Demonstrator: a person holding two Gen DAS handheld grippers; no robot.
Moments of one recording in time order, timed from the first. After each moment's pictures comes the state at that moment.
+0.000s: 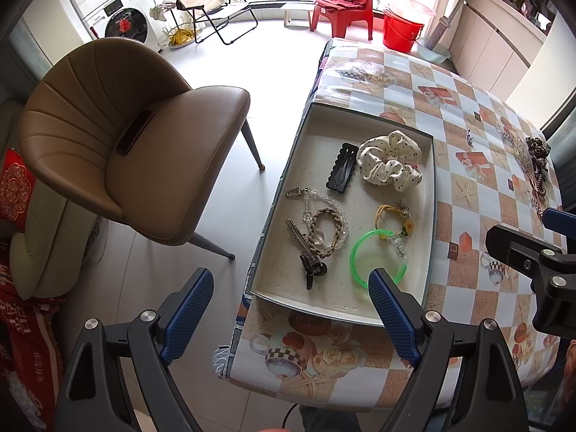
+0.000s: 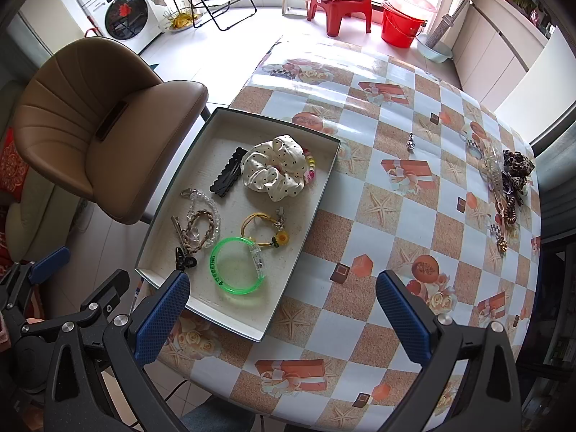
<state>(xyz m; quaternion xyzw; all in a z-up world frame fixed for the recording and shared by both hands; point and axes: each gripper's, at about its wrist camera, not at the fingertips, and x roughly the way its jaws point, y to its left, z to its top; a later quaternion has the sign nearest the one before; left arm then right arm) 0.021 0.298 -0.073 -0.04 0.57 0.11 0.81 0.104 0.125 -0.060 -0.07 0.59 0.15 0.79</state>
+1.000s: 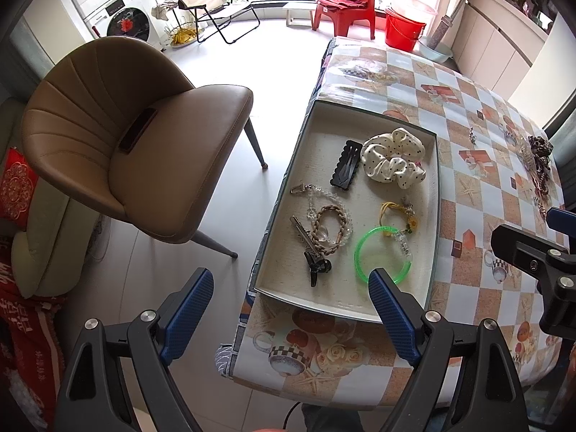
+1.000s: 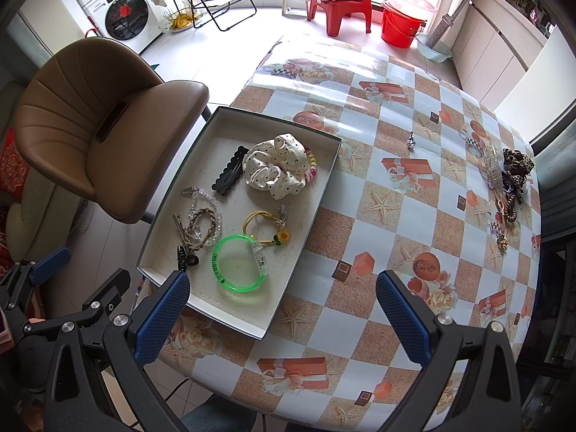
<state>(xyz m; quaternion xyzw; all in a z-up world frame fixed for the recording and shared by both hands) 0.016 0.304 -0.075 -0.04 0.58 0.12 0.81 0.104 0.125 -0.059 -0.07 0.59 0.15 0.79</state>
